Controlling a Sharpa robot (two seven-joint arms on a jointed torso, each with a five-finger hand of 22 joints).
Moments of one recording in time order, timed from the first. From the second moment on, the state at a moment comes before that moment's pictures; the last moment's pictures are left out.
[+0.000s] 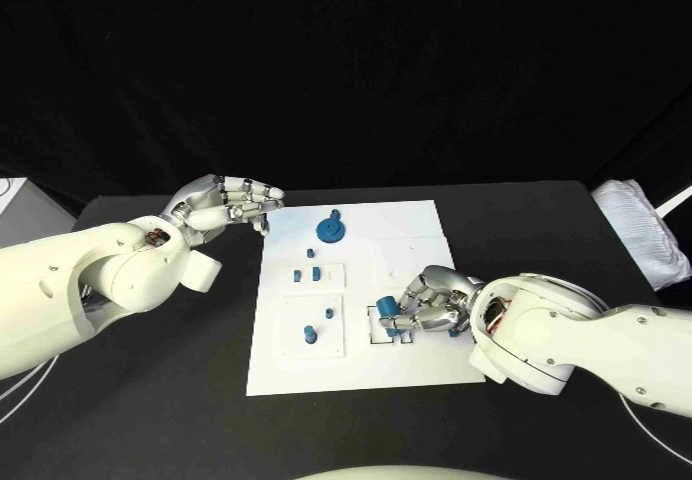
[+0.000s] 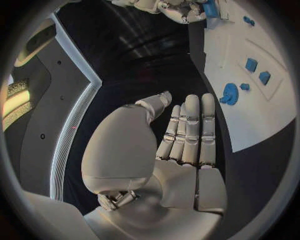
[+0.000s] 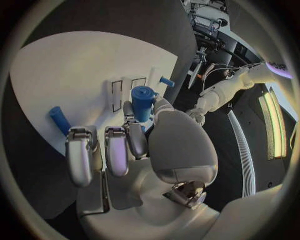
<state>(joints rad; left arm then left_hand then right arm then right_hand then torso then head) 1.27 -0.99 -0.05 1.55 -0.23 -0.13 0.30 1.37 -0.19 0.55 0.03 0.08 0.86 0.20 0.28 0.22 0.86 0.14 0.53 0.09 1.01 0.07 1.07 0.43 0.17 0.84 0.17 0.92 0.69 1.23 -0.96 -0.18 1.93 -1.07 -0.35 -0.54 1.20 -0.05 0.04 0.29 0.29 1.01 0.10 0.34 0.47 1.43 0.00 1.33 1.31 1.47 -0.06 1.49 1.31 0.02 1.47 0.04 1.52 1.31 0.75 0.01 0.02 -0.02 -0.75</state>
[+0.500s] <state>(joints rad) 1.27 -0.99 -0.05 1.55 -0.23 -0.13 0.30 1.37 -0.19 0.55 0.03 0.08 0.86 0.20 0.28 0.22 0.86 0.14 0.53 0.09 1.01 0.07 1.07 0.43 0.17 0.84 0.17 0.92 0.69 1.23 -0.93 -0.18 1.90 -1.11 -0.32 -0.55 1.19 -0.05 0.04 0.29 0.28 1.01 0.10 0.34 0.47 1.43 0.00 1.32 1.31 1.47 -0.06 1.49 1.31 0.02 1.47 0.04 1.52 1.31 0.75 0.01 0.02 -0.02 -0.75</state>
